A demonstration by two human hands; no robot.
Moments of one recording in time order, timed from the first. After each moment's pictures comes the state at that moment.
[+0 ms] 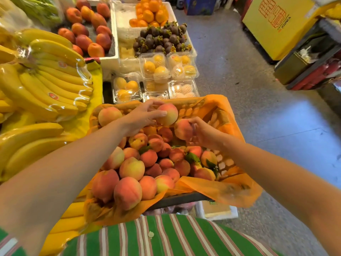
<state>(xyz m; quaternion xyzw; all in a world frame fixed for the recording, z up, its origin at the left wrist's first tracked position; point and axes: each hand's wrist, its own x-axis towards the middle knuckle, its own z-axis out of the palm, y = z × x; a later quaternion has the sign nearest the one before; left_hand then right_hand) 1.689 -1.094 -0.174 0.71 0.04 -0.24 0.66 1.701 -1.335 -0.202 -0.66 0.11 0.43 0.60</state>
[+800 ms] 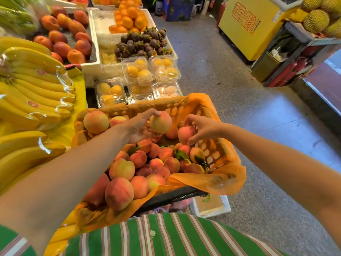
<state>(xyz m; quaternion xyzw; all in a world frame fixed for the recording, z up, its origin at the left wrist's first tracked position) 1.677 -1.129 -0.169 0.55 0.16 -0.36 0.74 1.696 -1.374 -0.158 -0.90 -0.15 0.32 0.26</state>
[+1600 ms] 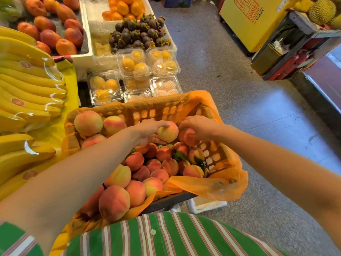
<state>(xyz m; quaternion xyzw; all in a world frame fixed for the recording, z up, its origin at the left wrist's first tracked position) 1.699 -1.160 -0.212 0.63 0.17 -0.39 0.65 1.717 -1.364 -0.177 -0.92 -0.32 0.23 0.00</state>
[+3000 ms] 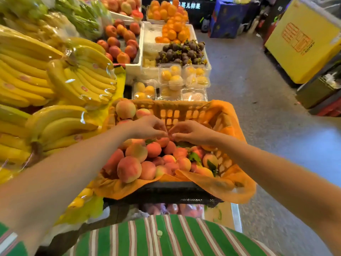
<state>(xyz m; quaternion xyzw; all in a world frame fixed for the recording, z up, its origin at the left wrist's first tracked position) 1.622 -1.105 -0.148 0.92 -0.09 -0.22 0.32 1.670 -1.313 -0.157 -0.84 -0.34 0.29 0.30</state>
